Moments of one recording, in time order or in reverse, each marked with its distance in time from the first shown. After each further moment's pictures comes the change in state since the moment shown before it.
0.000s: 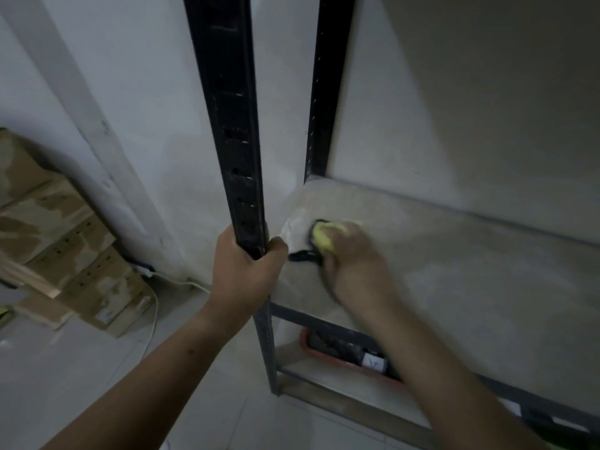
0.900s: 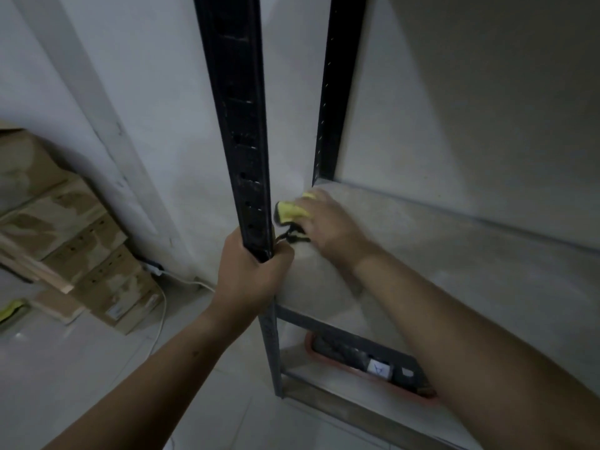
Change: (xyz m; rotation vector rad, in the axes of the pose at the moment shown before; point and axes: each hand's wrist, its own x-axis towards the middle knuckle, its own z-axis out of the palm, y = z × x) left_hand -0.001 0.005 -0.002 0.026 -0.054 0.047; right_hand 0.084 -0.003 0.019 0.233 -0.098 -0.148
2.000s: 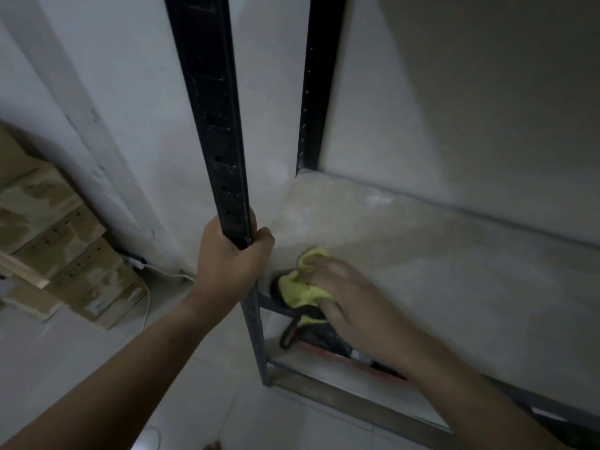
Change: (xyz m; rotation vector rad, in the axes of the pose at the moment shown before) left_hand 0.002 -0.008 -0.001 -0.012 0.025 -0.065; right_hand -0.148 -0.012 -0.028 0.098 -0.196 -0.110
